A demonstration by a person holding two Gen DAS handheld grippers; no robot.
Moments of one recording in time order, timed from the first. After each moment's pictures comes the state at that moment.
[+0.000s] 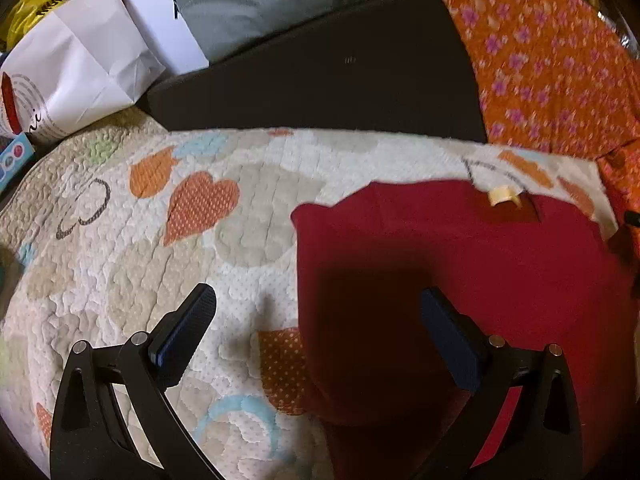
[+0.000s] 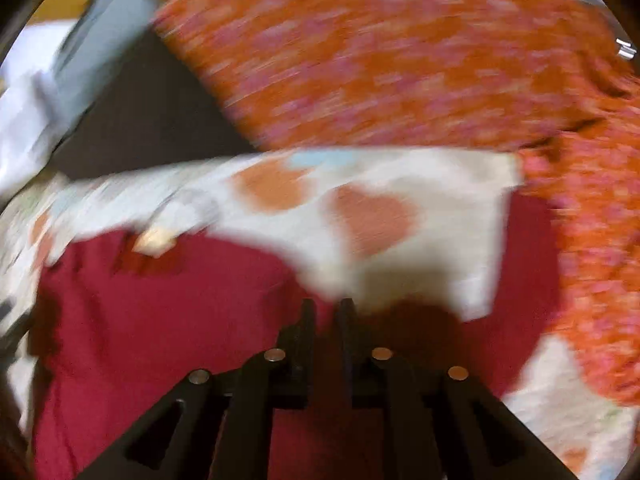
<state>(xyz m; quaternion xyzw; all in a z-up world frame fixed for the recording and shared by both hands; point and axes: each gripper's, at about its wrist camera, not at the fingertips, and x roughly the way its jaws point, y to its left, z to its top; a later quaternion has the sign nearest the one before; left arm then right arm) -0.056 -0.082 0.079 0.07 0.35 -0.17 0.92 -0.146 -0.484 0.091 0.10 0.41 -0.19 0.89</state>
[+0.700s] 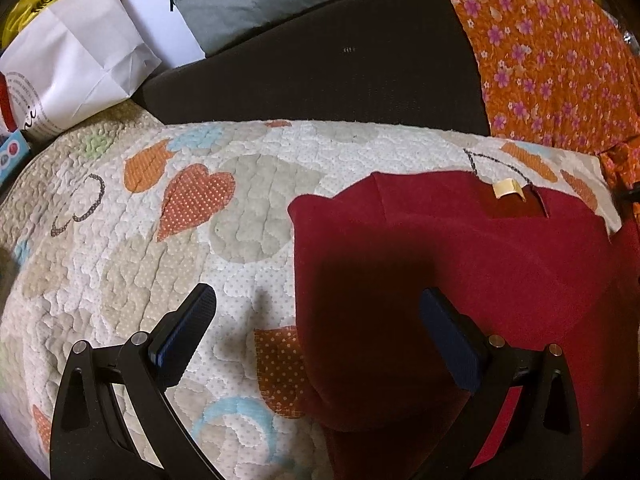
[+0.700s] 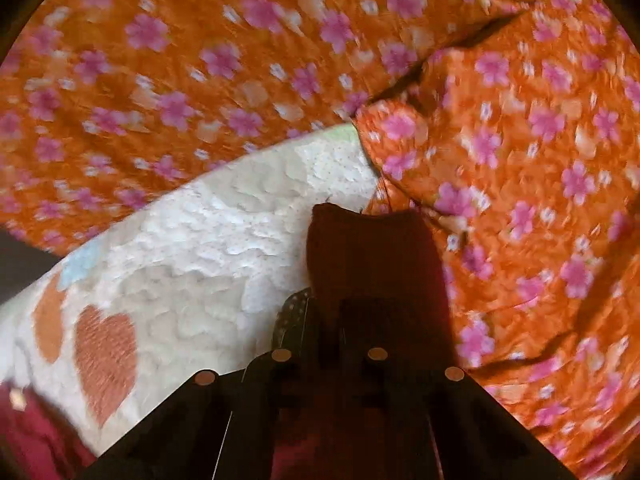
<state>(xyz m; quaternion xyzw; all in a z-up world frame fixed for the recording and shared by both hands) -0.050 -0.085 0.071 0.07 0.36 -0.16 0.91 -0.116 -0.686 0.066 0.19 0.42 -0.30 0.83</state>
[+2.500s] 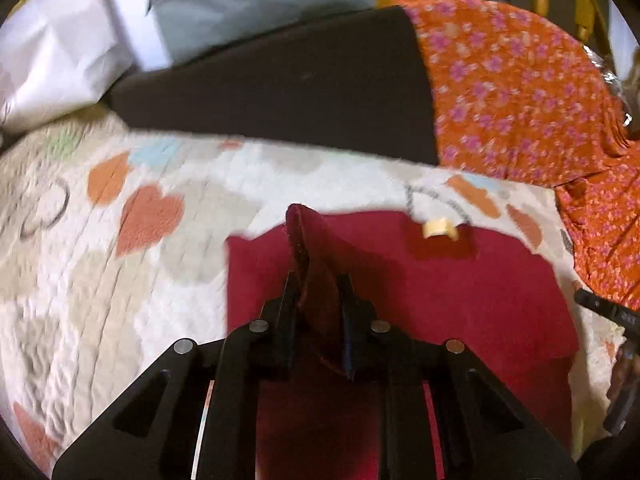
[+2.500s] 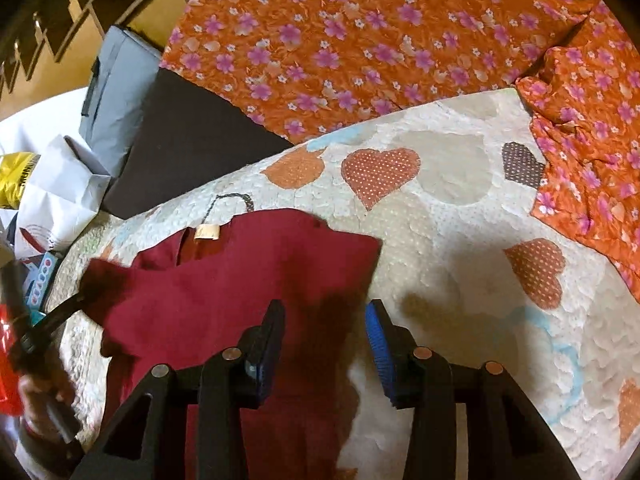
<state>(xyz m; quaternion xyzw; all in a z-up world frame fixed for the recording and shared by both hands) -0.054 -0.099 0.104 0.01 0.40 -0.23 0.89 -0.194 -0.489 0.090 0.24 0.39 -0.08 0.88</state>
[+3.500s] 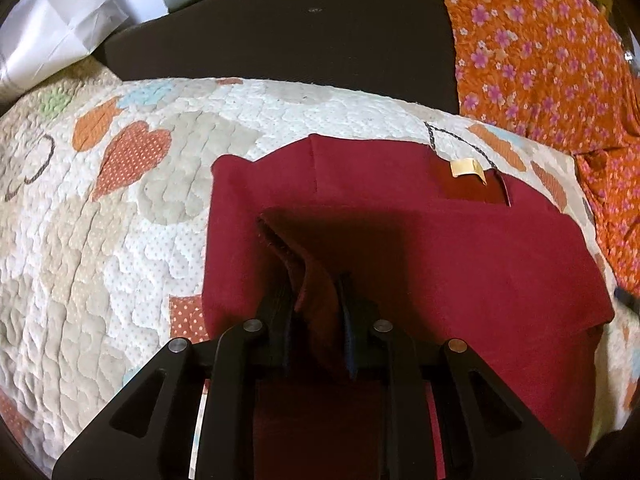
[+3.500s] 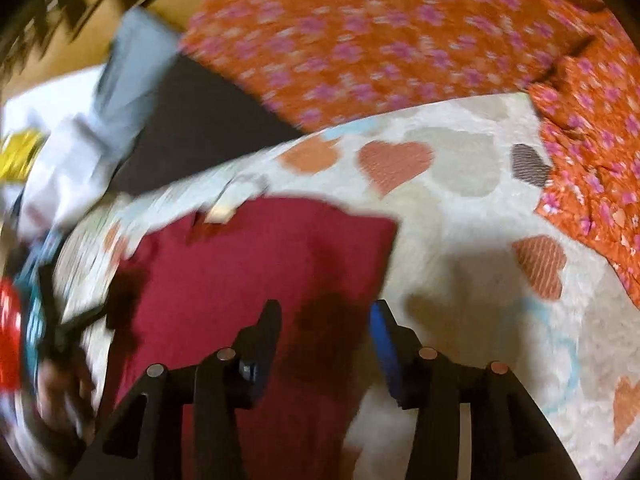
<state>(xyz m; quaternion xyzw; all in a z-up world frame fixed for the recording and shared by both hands) -0.051 -0.115 0.063 0.03 0.44 -0.21 0.87 -0.212 -0.457 0.092 0.20 0.41 -0.04 0.89</state>
